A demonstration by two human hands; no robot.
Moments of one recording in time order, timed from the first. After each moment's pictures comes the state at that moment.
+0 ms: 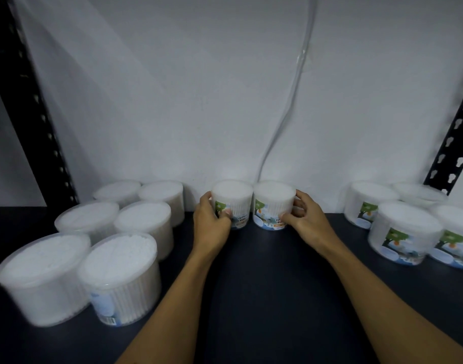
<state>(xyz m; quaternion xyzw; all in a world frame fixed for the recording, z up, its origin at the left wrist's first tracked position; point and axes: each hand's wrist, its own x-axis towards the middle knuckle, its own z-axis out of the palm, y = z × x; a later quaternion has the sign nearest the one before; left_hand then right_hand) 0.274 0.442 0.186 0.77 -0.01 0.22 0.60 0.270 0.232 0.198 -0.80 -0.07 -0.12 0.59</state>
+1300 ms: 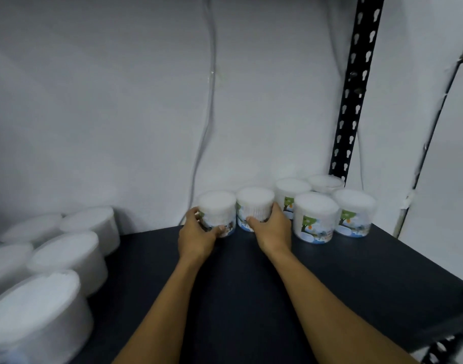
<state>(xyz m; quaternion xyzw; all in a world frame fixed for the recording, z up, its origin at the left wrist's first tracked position) 0.265 0.358 0.189 0.83 -0.04 0.11 0.54 0.238 0.200 0.189 -0.80 0.17 -0.29 0.50</state>
